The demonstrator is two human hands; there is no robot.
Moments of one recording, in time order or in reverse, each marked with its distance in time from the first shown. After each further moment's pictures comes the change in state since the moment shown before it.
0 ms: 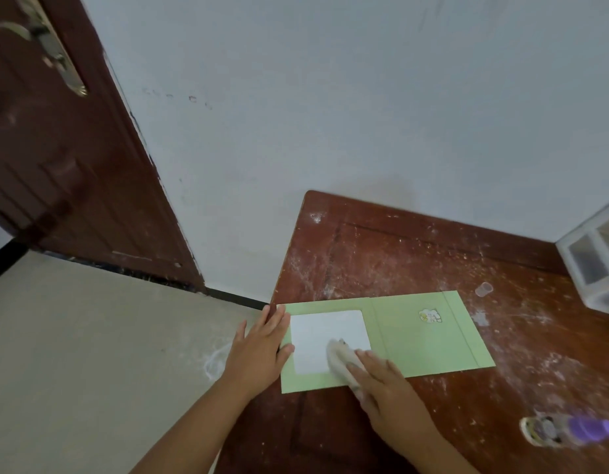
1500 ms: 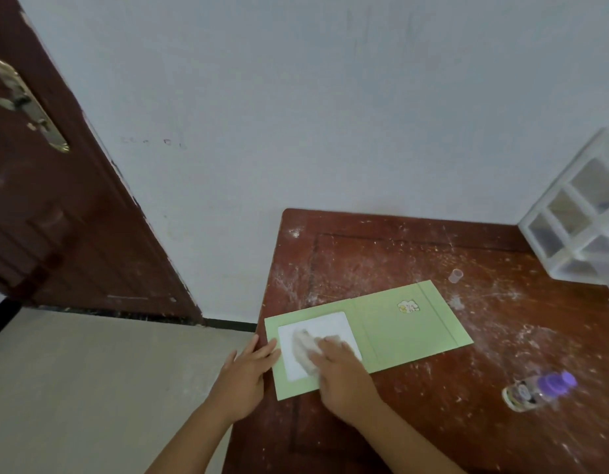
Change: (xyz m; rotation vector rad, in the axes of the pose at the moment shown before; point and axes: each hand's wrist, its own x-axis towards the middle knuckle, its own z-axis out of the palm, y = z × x) left_hand -0.026 -0.002 -0.012 -0.021 -0.102 0.081; right_hand 0.033 -0.038 0.012 0.156 0.061 0.052
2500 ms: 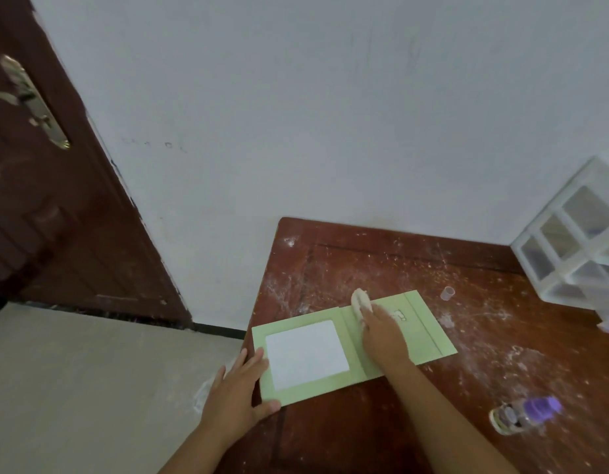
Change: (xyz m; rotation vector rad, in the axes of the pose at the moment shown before) left_hand -0.004 0.014 0.014 -0.124 0.069 -0.104; right_hand 0.044 0.099 -0.028 -0.063 -0.026 0.459
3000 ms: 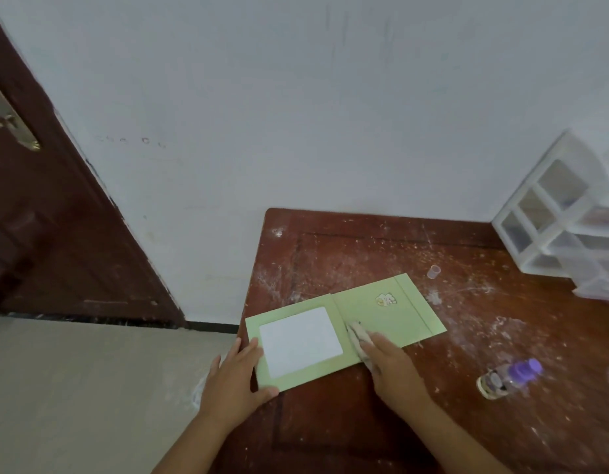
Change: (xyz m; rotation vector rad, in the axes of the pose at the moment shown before) left_hand -0.002 0.004 -0.005 0.086 0.014 0.017; right_hand -0.088 0.013 -0.008 0.014 0.173 -0.283
